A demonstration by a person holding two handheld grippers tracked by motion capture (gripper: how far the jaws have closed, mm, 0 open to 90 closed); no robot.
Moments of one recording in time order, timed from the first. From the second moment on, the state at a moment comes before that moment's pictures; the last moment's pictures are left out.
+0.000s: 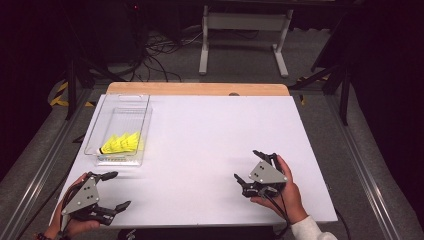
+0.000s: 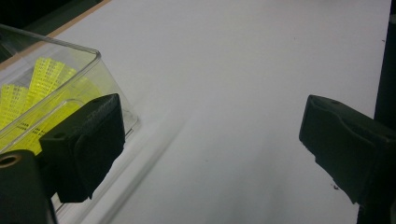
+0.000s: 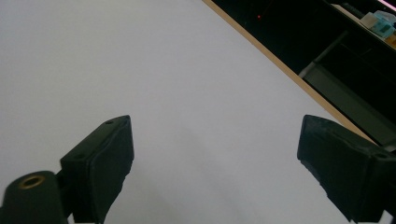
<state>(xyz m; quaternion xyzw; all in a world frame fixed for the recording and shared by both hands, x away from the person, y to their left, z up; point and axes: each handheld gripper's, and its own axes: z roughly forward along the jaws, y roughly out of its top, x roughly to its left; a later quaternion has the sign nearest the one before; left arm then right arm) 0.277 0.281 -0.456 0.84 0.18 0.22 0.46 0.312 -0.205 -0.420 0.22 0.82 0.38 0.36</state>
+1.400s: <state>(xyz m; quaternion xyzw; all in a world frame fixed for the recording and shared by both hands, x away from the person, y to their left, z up) 0.278 0.276 -0.449 0.82 0.19 0.24 0.49 0.290 -0.254 -0.448 0.27 0.80 0.41 0.35</state>
